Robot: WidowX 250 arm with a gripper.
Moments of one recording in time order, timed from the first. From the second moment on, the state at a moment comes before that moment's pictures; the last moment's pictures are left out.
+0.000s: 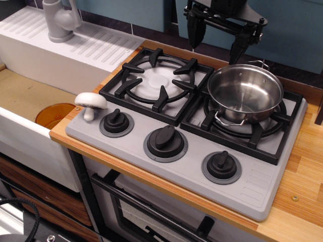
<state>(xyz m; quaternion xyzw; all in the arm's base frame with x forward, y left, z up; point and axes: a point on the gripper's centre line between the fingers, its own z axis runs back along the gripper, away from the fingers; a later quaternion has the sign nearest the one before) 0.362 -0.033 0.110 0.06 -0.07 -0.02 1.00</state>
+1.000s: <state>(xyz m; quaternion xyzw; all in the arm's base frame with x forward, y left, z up) 0.359 -0.038 0.046 0.04 -0.09 -0.01 1.00</state>
